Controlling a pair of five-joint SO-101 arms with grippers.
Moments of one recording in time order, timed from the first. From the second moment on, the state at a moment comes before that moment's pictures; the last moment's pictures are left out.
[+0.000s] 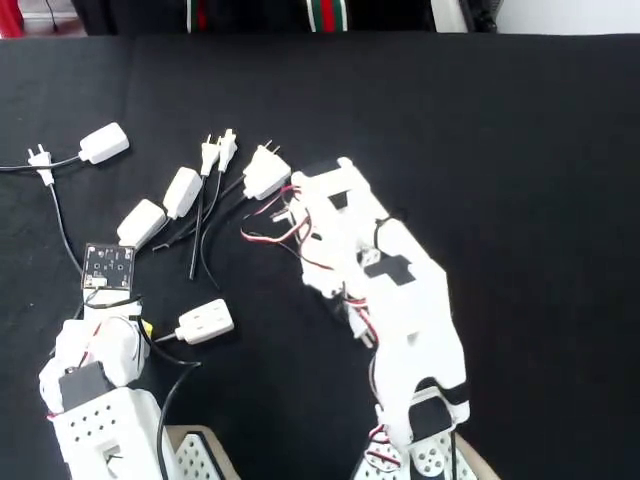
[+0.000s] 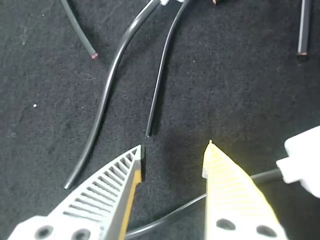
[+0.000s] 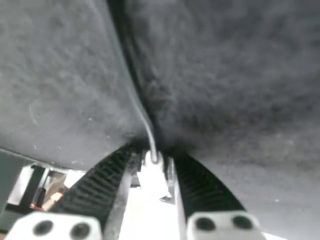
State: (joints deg) left arm -31.1 -86.4 91.9 59.4 -28.9; right arm -21.7 42.9 -6.8 99.5 18.4
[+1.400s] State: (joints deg) left arm -31.1 -86.4 91.9 59.4 -28.9; right arm -23.3 -76.9 69.3 53.6 -2.4
